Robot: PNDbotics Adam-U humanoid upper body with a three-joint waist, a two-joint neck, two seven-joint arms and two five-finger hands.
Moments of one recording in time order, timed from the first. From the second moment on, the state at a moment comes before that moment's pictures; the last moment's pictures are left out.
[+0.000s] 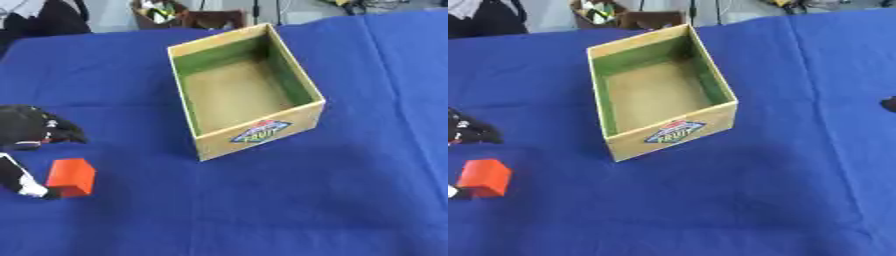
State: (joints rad) left arm -0.41 0.89 -0.13 -1.47 -1.00 -0.73 -0.38; right arm -0.11 -0.26 -0.12 -1.98 0.16 -0.37 -0.19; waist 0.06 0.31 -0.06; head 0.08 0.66
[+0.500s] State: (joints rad) left arm -0.42 0.88 -0.13 -1.46 -0.93 -0.73 -0.37; right arm -0.11 -0.26 -0.12 -1.98 0.16 -0.37 -0.19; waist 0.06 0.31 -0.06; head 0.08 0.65
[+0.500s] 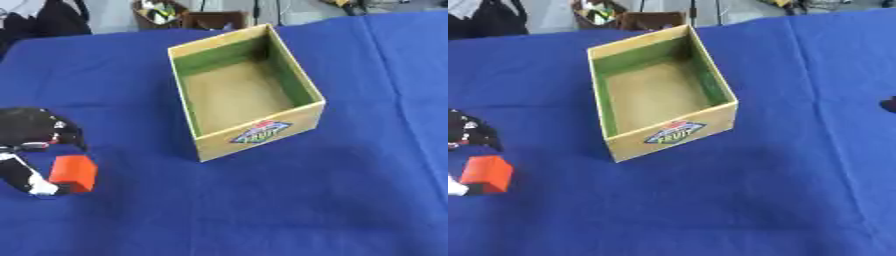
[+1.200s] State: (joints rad) left arm -0.43 0.86 -0.13 -1.43 -0.75 -0.67 -0.38; right arm -0.11 -0.26 -0.12 -1.98 0.16 -0.37 -0.19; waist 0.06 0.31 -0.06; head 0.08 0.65
